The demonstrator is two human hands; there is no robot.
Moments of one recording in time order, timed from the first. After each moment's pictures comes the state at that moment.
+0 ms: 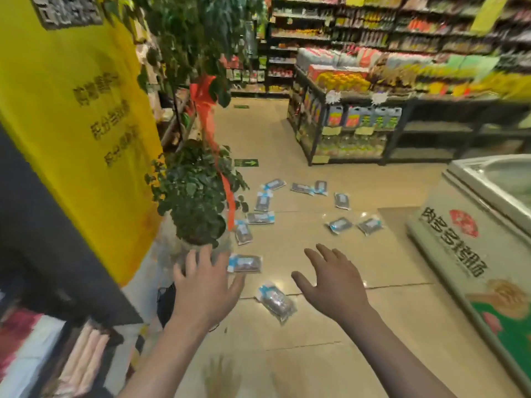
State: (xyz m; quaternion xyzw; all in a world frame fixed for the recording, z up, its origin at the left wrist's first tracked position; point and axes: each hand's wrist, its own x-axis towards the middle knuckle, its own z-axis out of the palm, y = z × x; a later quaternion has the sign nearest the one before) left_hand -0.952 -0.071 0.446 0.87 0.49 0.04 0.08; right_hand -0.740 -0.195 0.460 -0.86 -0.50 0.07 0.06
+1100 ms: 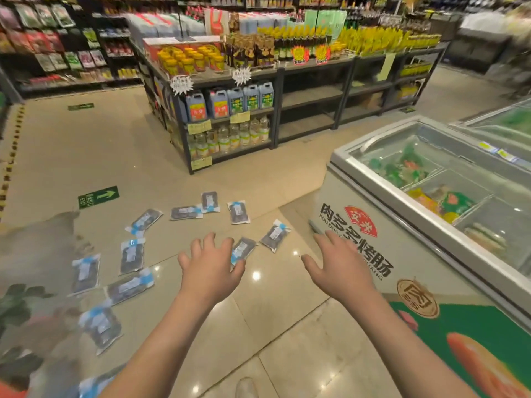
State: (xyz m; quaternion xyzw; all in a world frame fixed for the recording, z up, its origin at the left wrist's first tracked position) left_hand -0.176 0.106 0.411 0.95 0.29 -0.01 0.12; right_hand -0.050 -0.113 0.437 -0.96 -0.26 0.06 0.08
